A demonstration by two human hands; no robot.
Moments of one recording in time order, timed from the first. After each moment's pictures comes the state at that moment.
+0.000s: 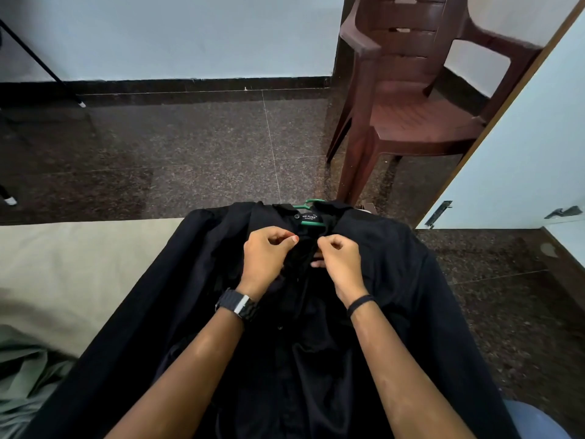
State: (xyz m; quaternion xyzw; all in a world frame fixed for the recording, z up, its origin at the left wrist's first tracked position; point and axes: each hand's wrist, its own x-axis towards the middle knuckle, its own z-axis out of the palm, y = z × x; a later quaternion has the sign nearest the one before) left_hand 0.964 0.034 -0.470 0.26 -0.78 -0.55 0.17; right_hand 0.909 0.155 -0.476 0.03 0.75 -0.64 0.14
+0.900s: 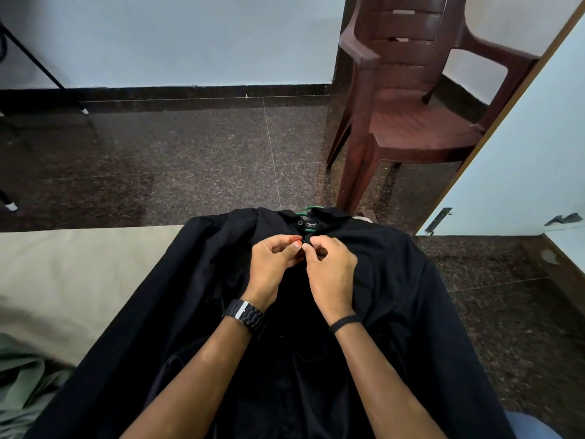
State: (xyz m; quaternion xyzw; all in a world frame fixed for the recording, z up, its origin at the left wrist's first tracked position) left_hand 0.961 0.049 -0.466 0.23 -0.55 -0.79 0.14; right_hand 0.933 0.144 -0.457 -0.13 0.85 -0.49 -0.11
